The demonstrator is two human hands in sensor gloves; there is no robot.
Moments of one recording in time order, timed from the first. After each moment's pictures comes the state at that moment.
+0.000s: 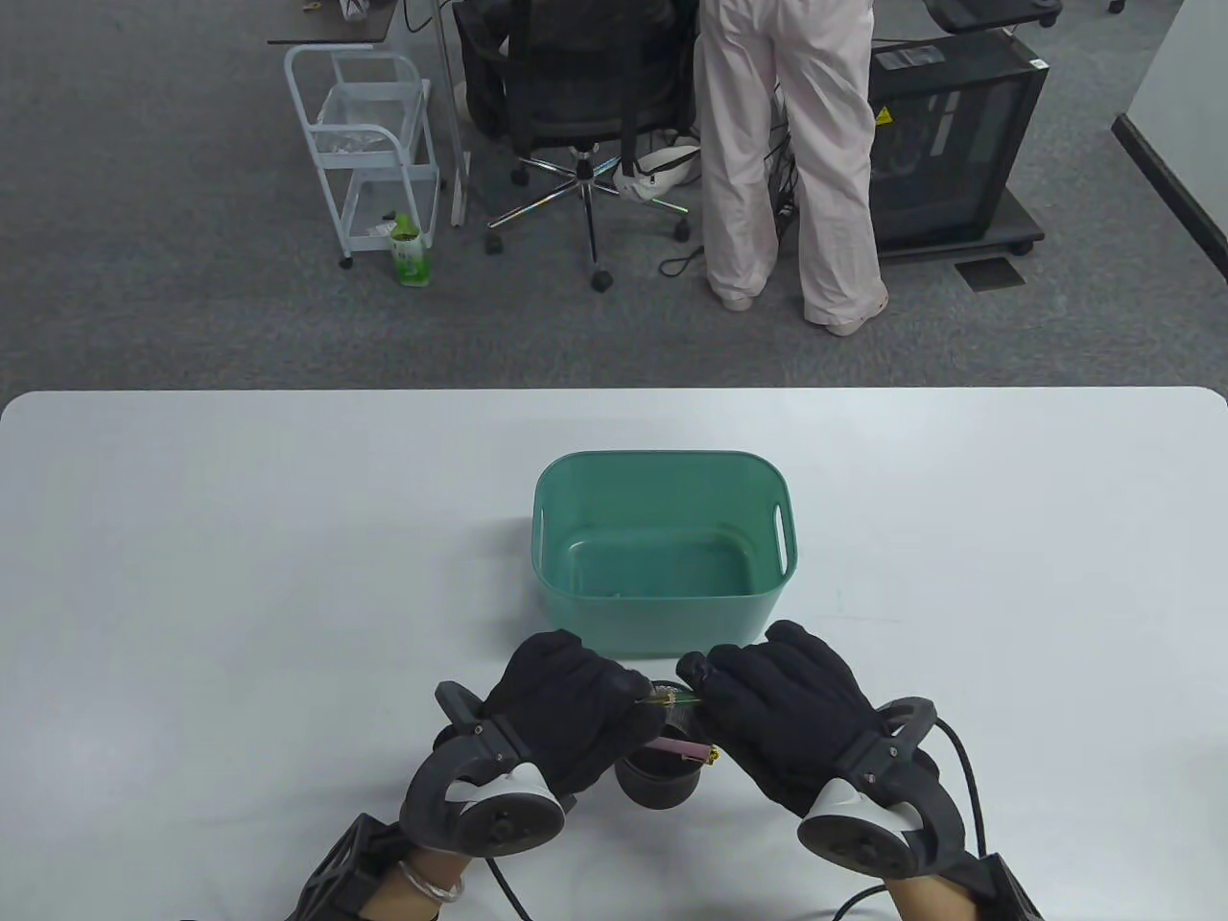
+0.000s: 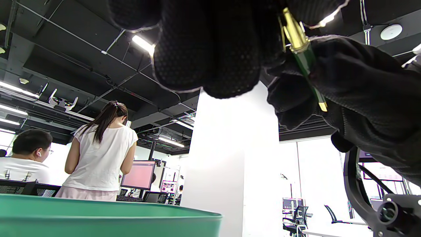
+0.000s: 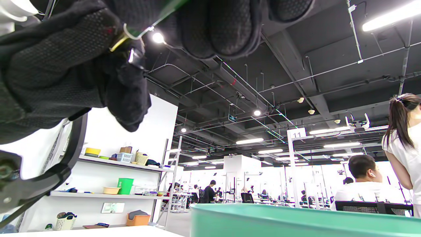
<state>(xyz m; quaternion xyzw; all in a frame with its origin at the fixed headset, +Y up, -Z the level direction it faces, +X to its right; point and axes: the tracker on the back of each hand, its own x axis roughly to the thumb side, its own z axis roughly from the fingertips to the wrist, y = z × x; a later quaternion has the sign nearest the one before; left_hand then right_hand) -0.108 -0.609 -0.224 0.29 -0.40 0.17 0.86 0.130 -0.610 -0.213 0.33 -0.35 0.87 0.14</state>
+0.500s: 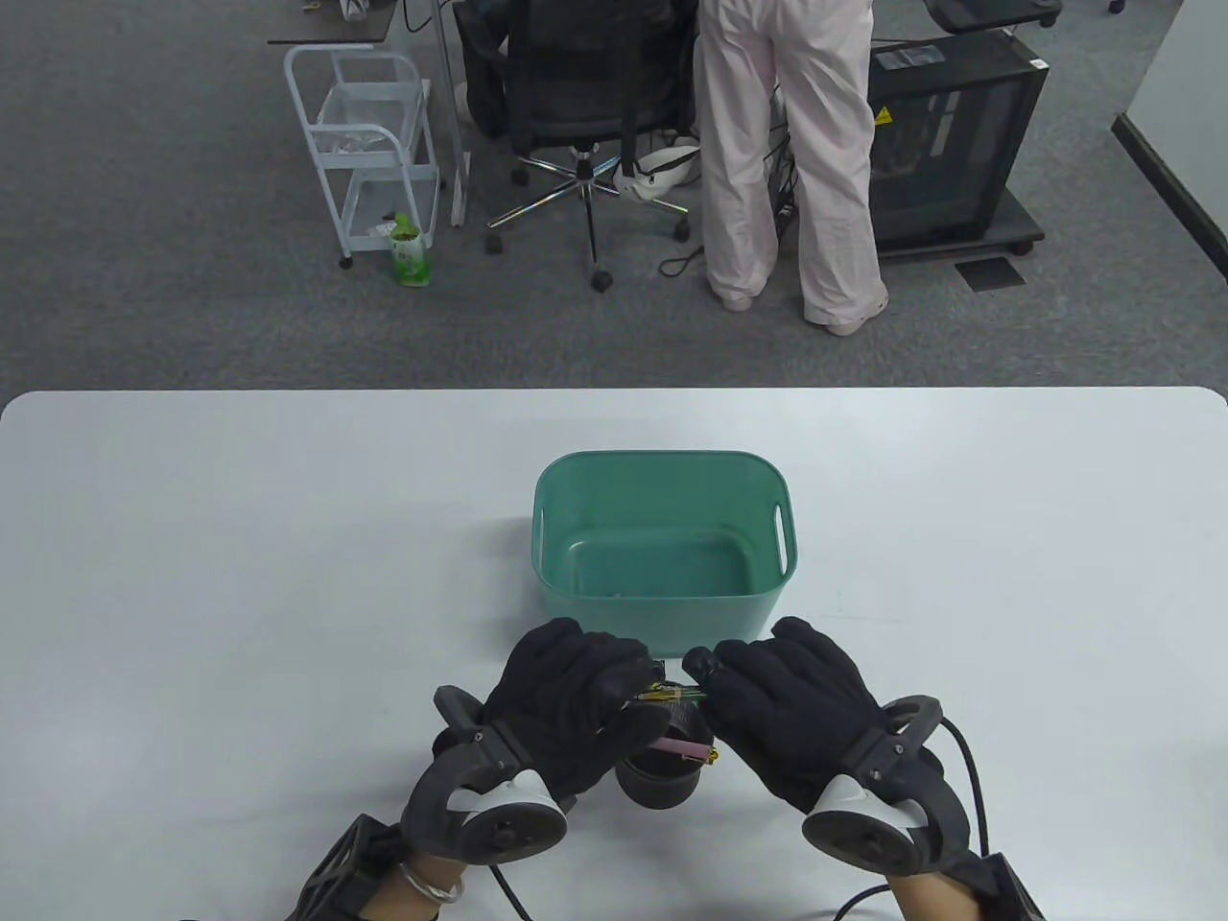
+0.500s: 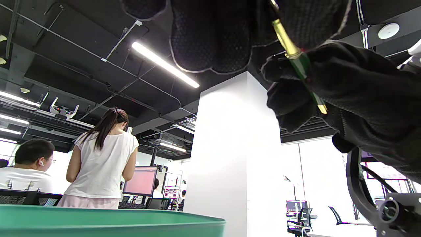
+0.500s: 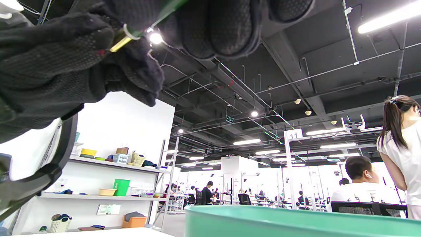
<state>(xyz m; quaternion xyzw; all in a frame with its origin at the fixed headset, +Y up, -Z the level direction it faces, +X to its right) -0.108 -0.610 -0.221 0.30 -0.39 0.16 0.86 0.133 -0.610 -0.214 0.32 -0.35 0.87 0.14</state>
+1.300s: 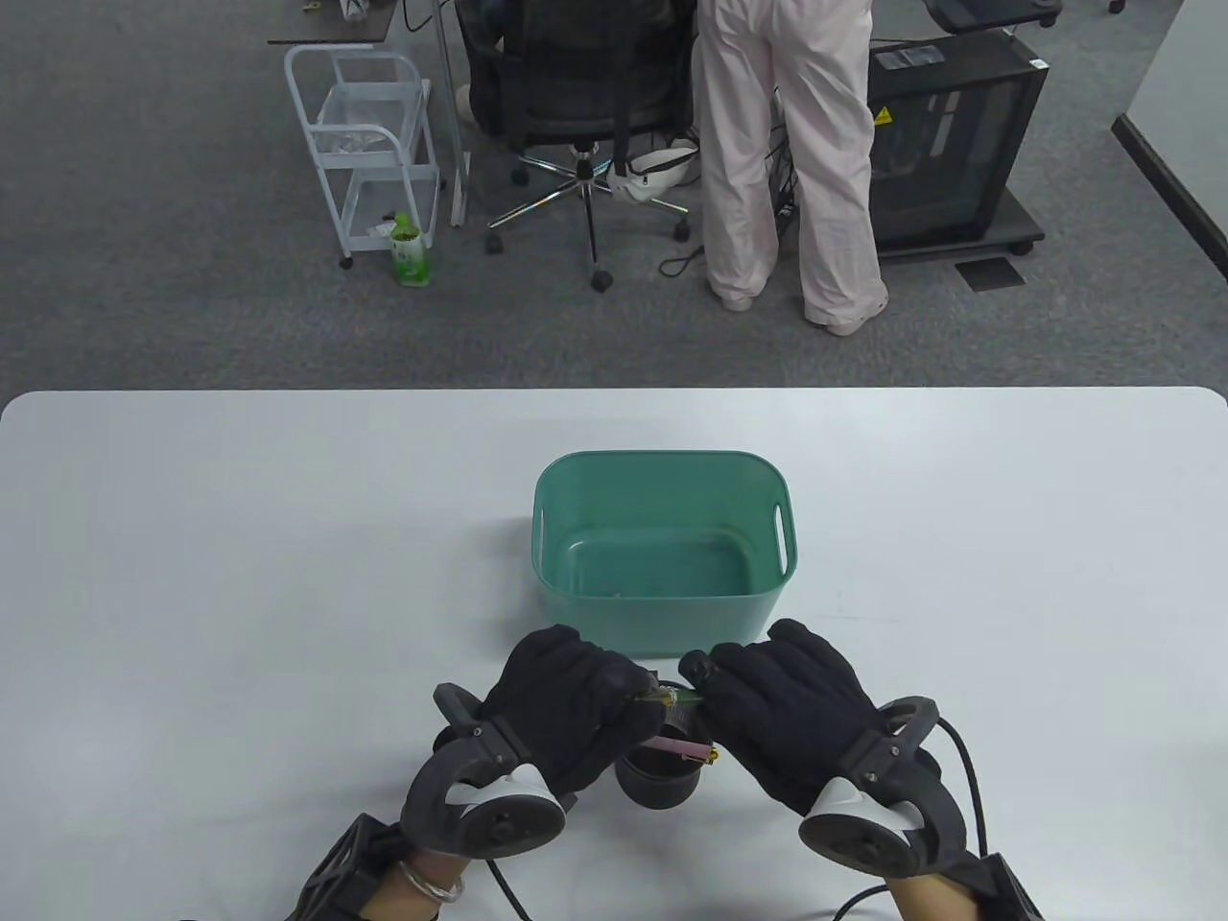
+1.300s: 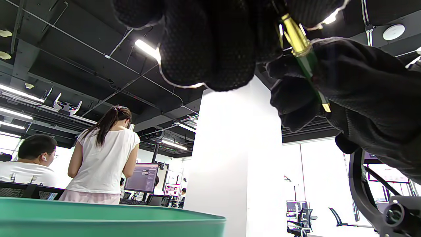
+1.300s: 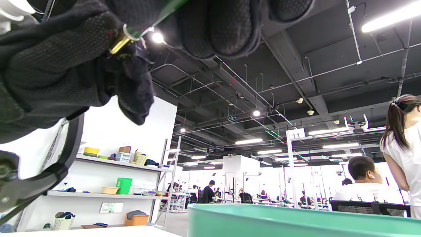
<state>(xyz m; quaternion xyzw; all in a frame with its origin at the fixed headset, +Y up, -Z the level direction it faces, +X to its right) -0.108 -0.610 -0.224 0.29 -0.39 0.17 0.86 0.132 -0.611 -0.213 0.32 -0.35 0.87 0.14</state>
